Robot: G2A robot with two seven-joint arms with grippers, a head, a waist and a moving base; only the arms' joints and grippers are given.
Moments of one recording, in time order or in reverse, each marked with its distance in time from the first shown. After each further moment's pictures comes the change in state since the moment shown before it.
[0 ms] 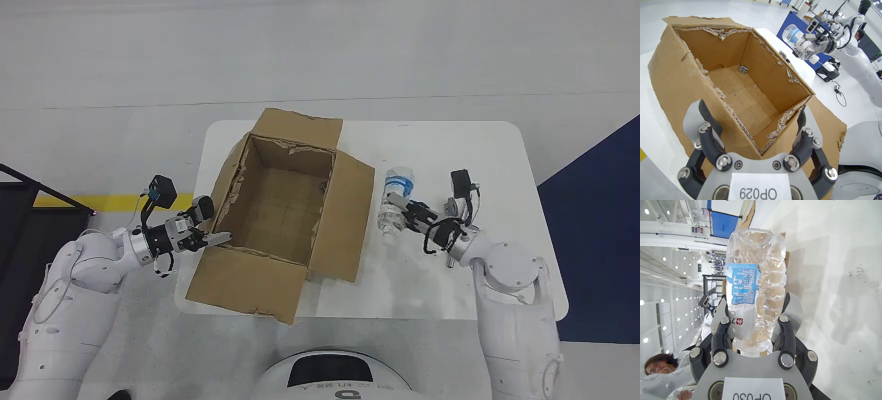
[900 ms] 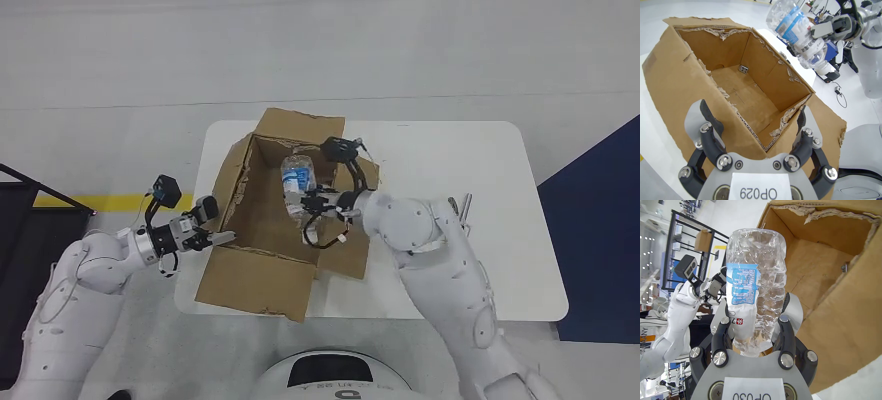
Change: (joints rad) left arm -0.003 0.006 0.036 -0.007 0.014 0.033 0.035; right arm 0.419 -0.030 -0.641 0.026 -0.436 0.244 0.061
